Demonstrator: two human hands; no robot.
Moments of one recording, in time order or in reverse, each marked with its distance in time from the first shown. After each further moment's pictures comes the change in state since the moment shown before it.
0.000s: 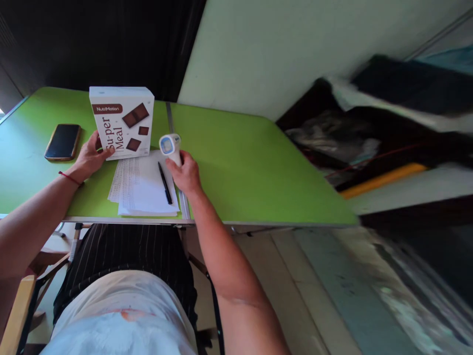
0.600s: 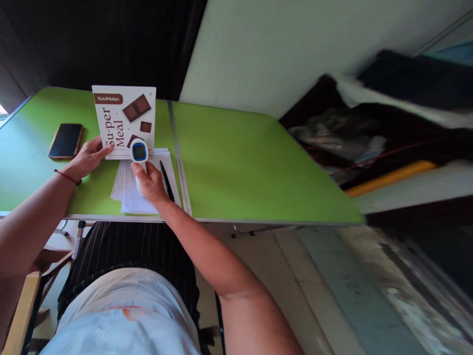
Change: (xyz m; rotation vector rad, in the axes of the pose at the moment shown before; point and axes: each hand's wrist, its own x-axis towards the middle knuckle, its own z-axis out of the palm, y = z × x) left_hand -0.011 0.032 -0.005 -0.065 -0.162 0.047; right_hand -0.049 -0.037 0.085 0.521 -0.190 0.050
